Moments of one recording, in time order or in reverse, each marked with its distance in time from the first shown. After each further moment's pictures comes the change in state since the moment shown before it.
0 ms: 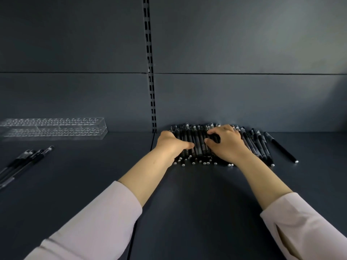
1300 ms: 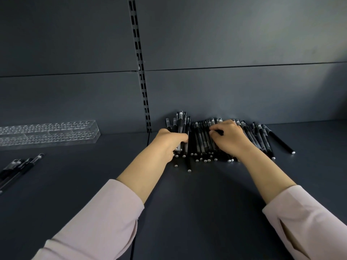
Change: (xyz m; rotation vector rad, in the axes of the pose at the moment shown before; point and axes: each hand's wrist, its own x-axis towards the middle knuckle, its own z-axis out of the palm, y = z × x) left_hand 0.011 0.005 0.003 -0.193 -0.082 -0.064; right_hand 0.009 0.018 -0.001 0.131 0.064 0.041
